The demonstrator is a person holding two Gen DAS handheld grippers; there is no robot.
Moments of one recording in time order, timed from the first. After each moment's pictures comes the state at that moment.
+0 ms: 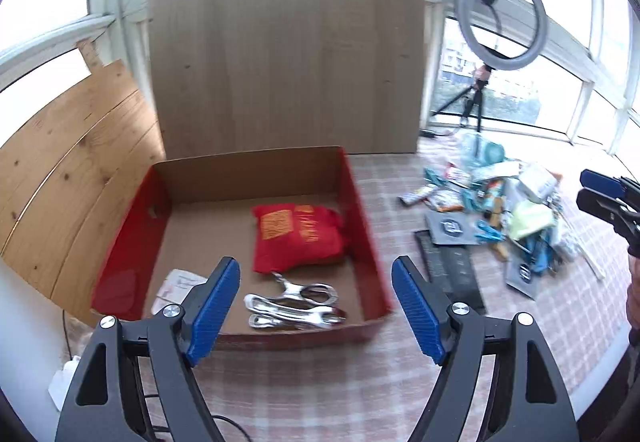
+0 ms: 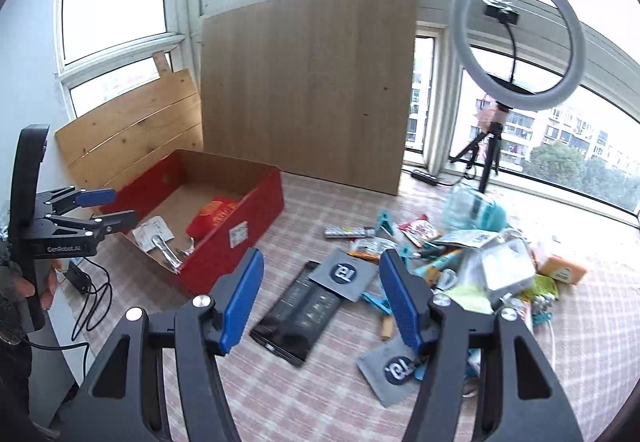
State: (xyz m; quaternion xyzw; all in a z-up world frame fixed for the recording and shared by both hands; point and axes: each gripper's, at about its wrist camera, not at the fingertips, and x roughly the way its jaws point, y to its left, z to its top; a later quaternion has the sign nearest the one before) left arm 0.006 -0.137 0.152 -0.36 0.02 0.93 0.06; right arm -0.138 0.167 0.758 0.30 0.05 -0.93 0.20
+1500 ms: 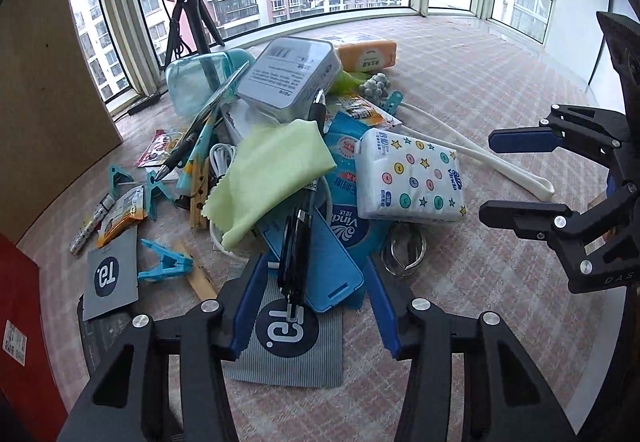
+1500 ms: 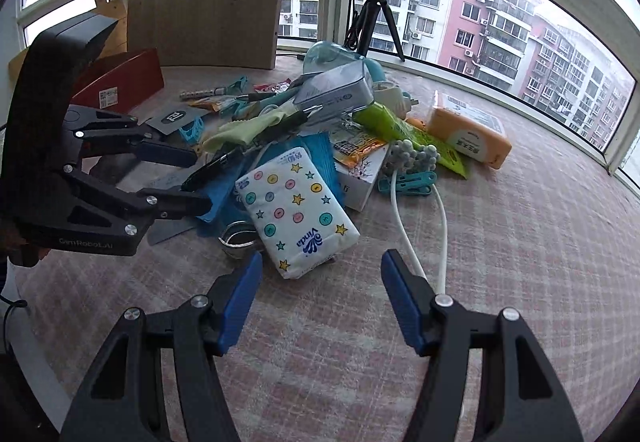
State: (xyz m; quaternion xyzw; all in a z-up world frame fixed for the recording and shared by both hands) left arm -0.037 0.187 0.034 -0.42 0.17 0.84 0.30; right arm -0.151 0.361 0.632 0.39 0.10 -0.90 0.15
